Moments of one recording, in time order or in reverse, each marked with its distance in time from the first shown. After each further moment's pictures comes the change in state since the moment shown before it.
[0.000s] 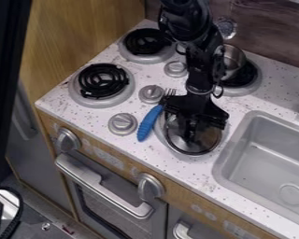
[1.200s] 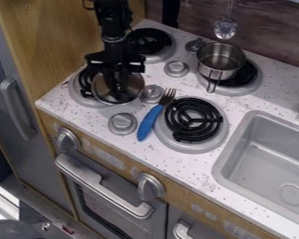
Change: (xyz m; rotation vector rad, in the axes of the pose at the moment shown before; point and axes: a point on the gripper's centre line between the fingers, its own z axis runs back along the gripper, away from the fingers) arm 0.038 0.177 0.008 0.032 0.002 0.394
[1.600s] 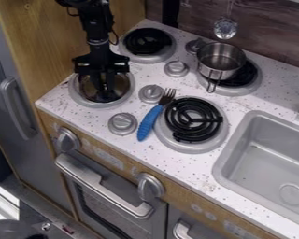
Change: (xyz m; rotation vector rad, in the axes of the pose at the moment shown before) arm 0.023 0.026 -0.014 -0.016 -0.006 0.071
